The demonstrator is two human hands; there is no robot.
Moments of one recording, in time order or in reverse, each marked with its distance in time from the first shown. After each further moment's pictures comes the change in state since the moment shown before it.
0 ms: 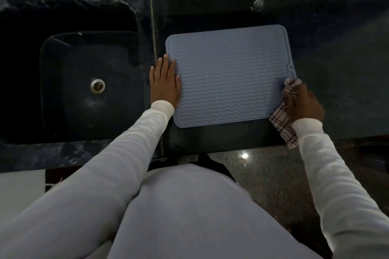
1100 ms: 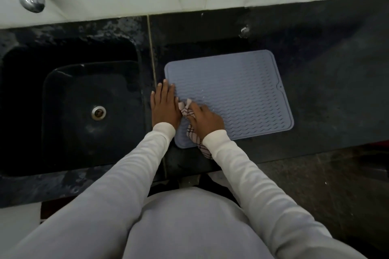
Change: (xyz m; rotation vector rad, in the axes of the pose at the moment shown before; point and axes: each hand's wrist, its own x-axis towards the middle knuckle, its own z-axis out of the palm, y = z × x) left_hand 0.003 -0.004 0.007 -0.043 0.033 0.011; right_hand -0.079 -0.228 0.073 0.100 -0.097 -0.526
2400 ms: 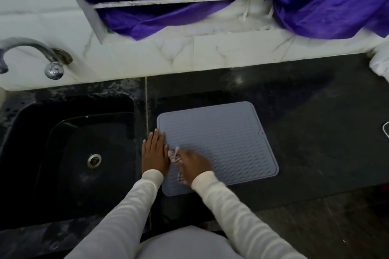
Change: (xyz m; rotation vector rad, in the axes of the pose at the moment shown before) left_hand -0.002 0.005 -0.002 -0.050 0.037 -0.003; right_hand 0.005 0.008 -0.027 0.070 -0.138 -0.055
